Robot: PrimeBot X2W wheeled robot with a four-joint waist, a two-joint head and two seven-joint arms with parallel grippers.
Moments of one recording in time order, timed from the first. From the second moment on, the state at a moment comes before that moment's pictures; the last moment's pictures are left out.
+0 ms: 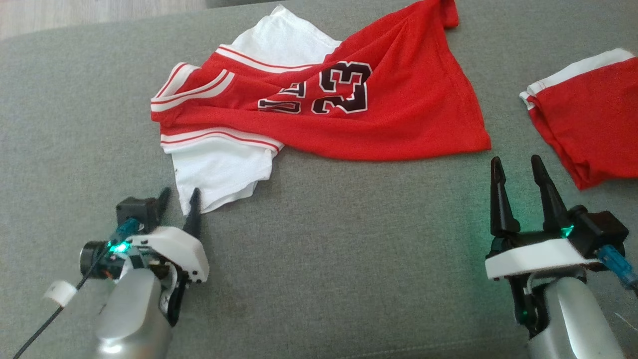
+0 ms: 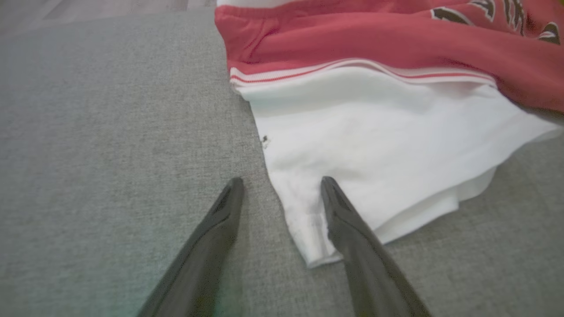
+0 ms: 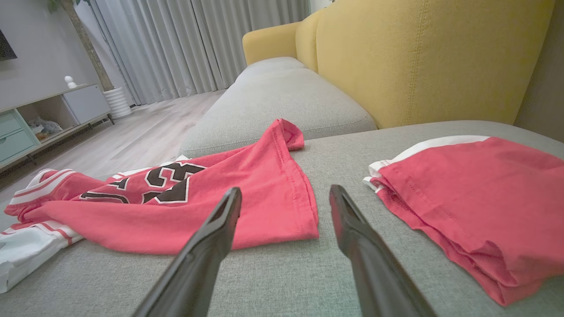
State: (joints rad) left arm -0.45 0.12 -0.20 0.80 -0.24 -0.07 -0.04; right arm -0.16 -0.04 0.01 0.27 0.18 0.13 -0.25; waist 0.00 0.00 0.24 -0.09
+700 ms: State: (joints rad) left arm -0.40 0.09 -0.22 0.54 -0.26 -0.07 -0.25; right arm -0.25 -0.04 -0.13 0.44 0.13 0.13 -0.16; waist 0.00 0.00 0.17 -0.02
